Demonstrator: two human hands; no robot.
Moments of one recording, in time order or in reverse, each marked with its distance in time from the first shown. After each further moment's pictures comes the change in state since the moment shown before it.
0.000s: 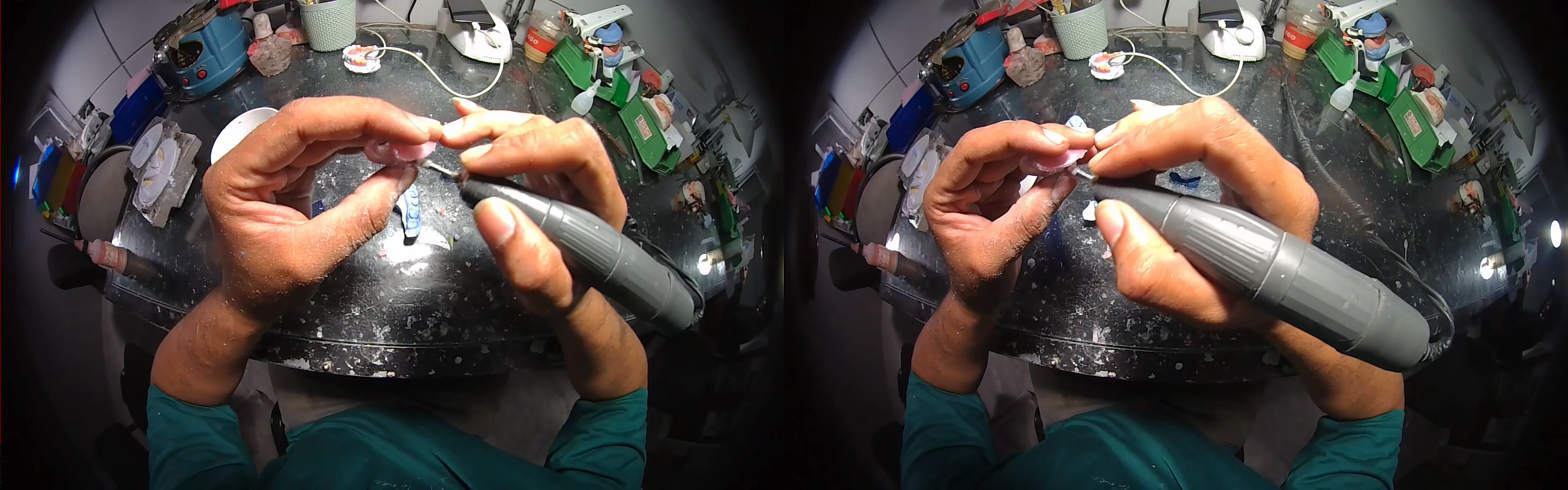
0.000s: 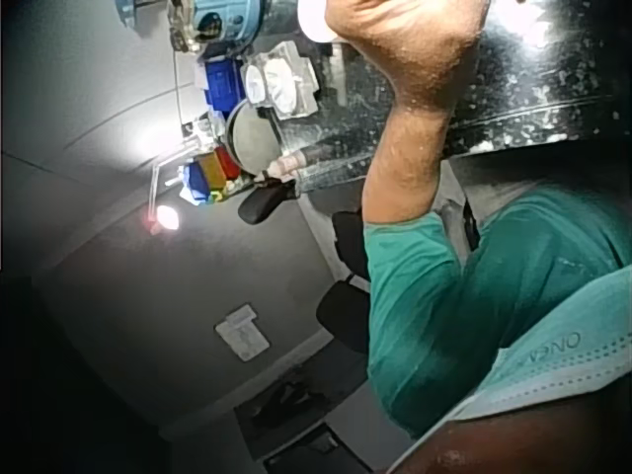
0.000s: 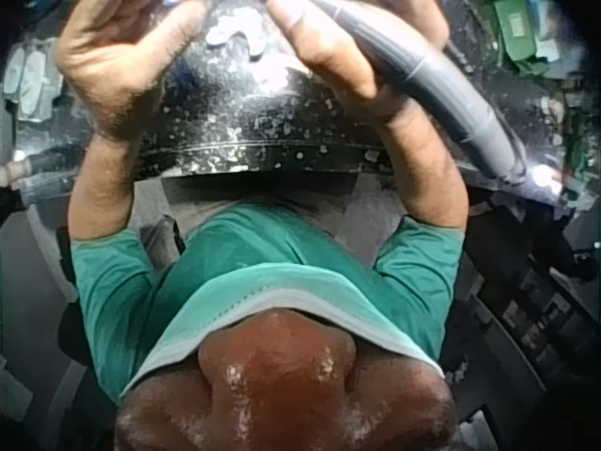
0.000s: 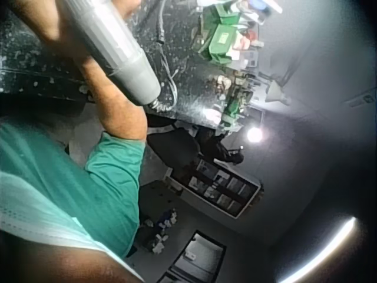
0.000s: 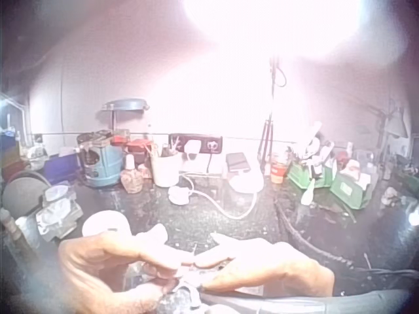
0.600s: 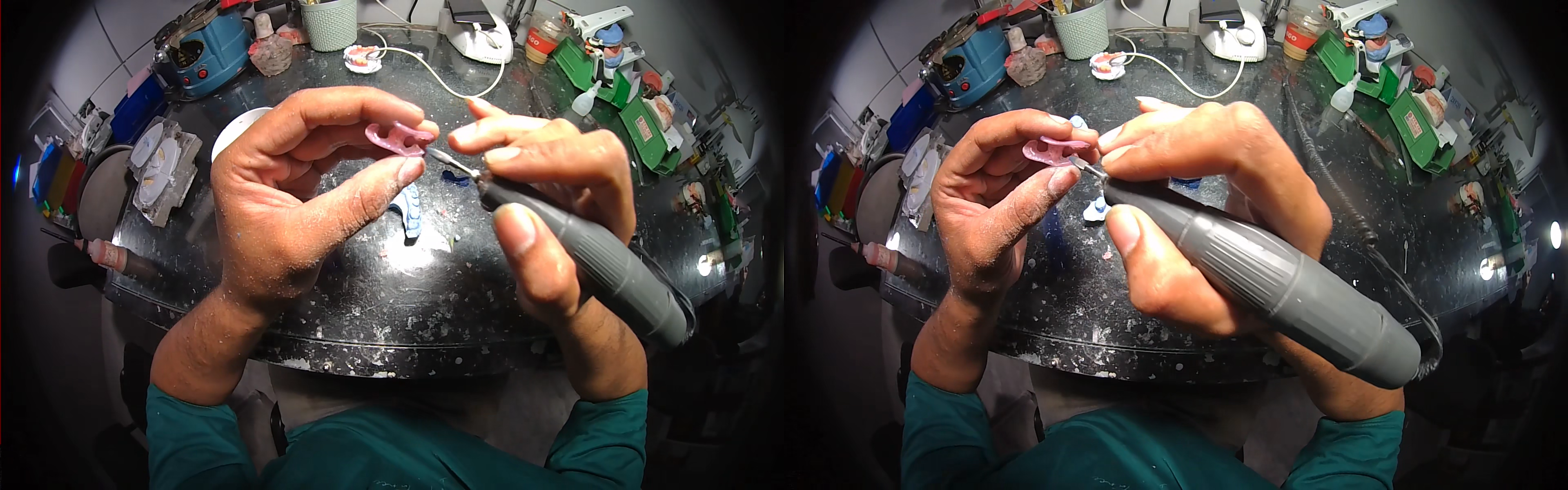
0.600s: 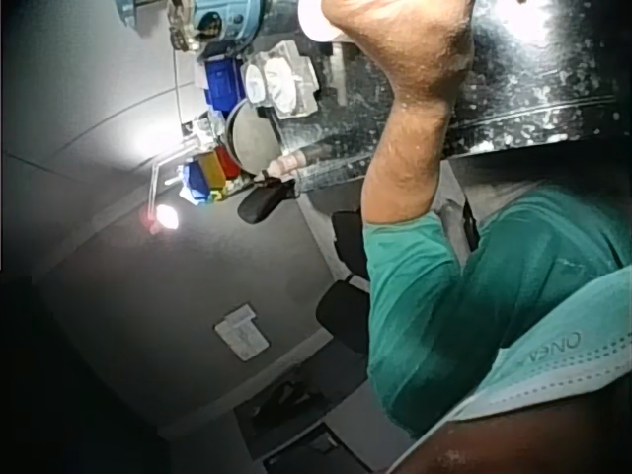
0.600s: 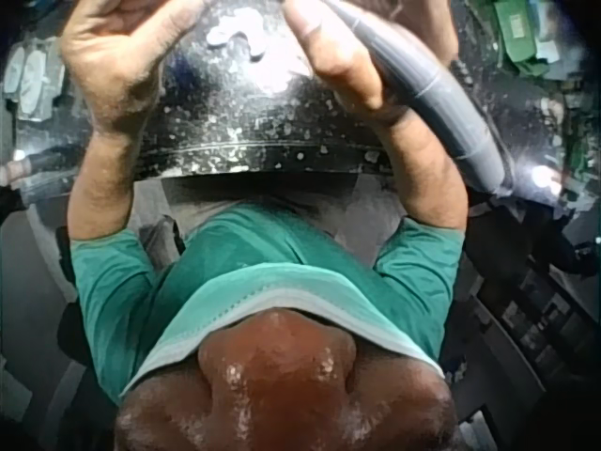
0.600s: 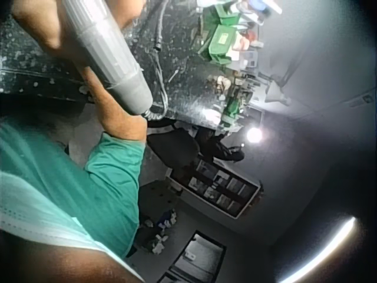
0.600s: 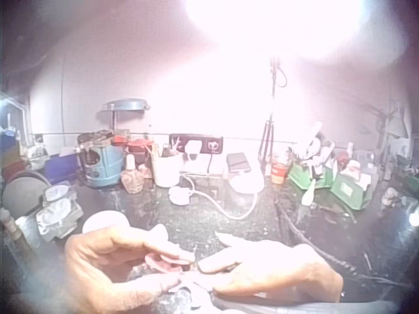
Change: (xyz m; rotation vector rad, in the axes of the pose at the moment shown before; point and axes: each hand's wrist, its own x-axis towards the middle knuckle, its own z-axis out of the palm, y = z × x) left_hand 0.002 0.000 0.000 -0.110 0.025 -0.132; right_hand -0.002 -0.004 -0.001 -0.042 0.006 -0.020
